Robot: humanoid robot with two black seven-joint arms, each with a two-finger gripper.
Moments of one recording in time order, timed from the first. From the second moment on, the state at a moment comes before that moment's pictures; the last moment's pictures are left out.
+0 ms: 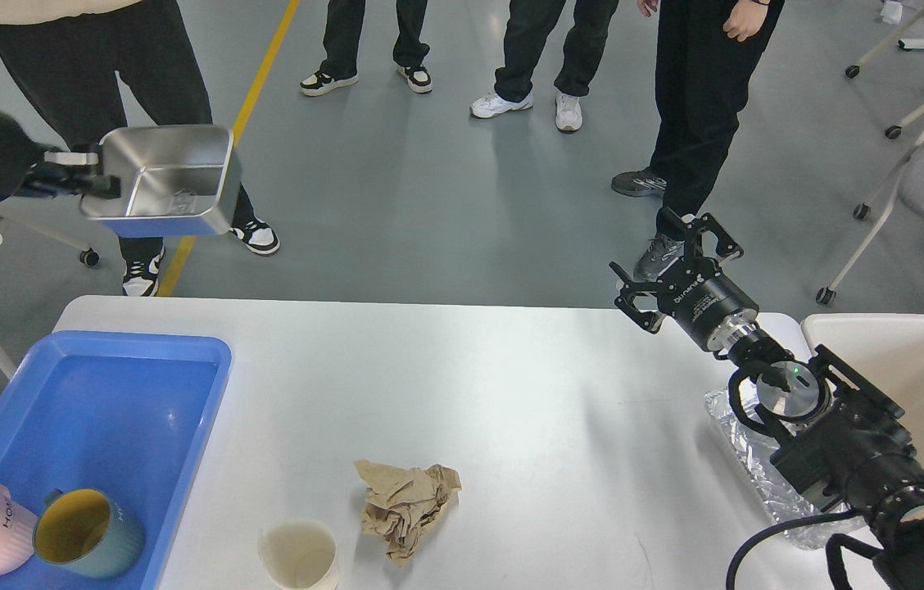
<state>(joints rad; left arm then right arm) -1.13 0.90 -0.59 -1.05 1.20 -0.96 0.23 0.69 -0.12 1.08 0.48 -0.06 0.63 0.03</state>
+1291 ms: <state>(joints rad) -0.74 0.47 0.02 -0.09 1.21 -0.37 -0.43 0.64 -0.12 1.07 0.49 -0.08 0.63 0.03</state>
